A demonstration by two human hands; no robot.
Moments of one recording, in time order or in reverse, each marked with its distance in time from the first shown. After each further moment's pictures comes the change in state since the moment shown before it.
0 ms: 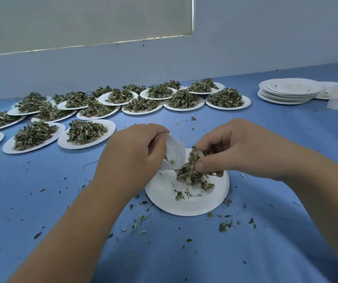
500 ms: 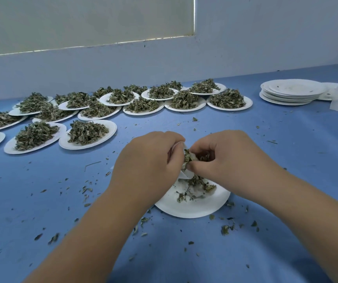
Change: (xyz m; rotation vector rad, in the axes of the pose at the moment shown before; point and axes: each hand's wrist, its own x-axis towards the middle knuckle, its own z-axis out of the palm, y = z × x) left_hand -0.005 0.020 0.009 -0.038 -0.078 -0.036; right_hand 0.008 -0.003 0.036 -0.342 0.328 0.093
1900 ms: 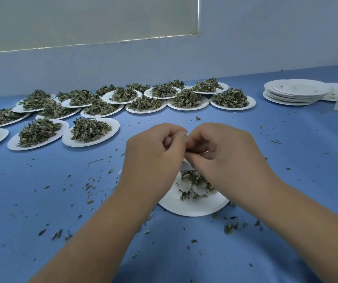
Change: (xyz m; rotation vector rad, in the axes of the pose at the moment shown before) left_hand 0.001 0.007 0.006 -0.406 0.089 -0.364; right_hand -0.005 -0.007 0.014 0.156 0.240 -0.142
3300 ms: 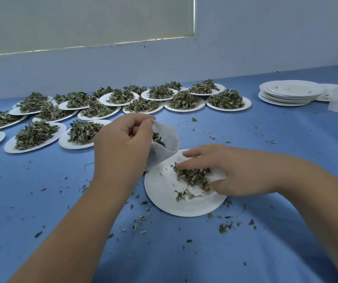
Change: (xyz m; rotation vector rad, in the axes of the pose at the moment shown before) left_hand 0.014 -0.009 -0.020 -0.104 0.169 -0.001; right_hand 0.014 0.034 -0.036 -0.339 -0.852 -0.053
